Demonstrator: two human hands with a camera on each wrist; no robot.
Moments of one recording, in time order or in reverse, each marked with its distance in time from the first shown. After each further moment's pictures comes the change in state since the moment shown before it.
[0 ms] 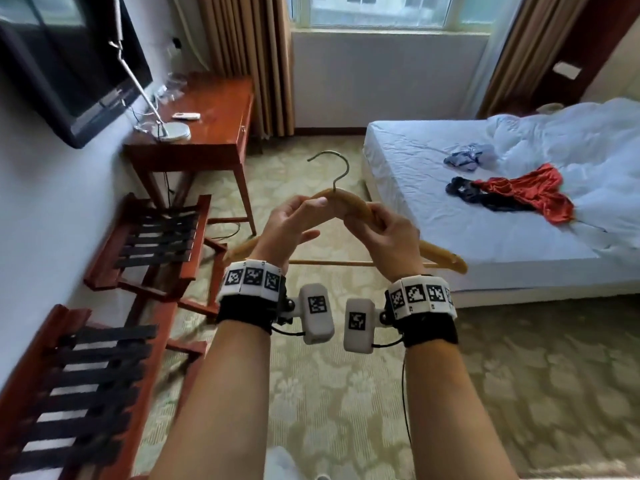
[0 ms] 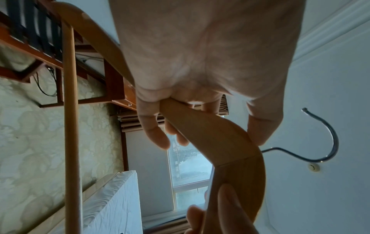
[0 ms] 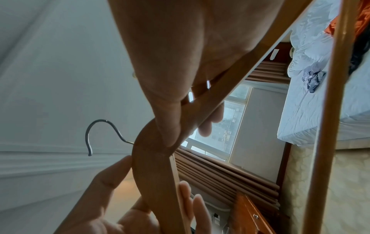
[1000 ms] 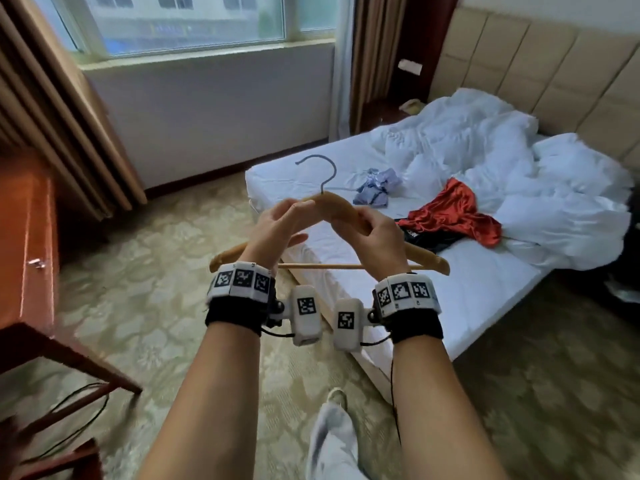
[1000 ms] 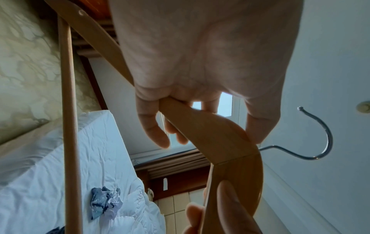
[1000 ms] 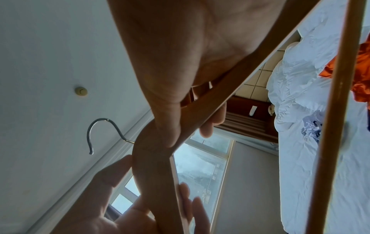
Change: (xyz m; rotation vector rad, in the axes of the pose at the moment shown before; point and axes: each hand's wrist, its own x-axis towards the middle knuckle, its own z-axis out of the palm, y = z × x) left_hand 0.682 -0.018 0.172 0.015 -0.459 -0.042; right_hand 0.558 0.246 -0.032 -0.105 0.387 0.290
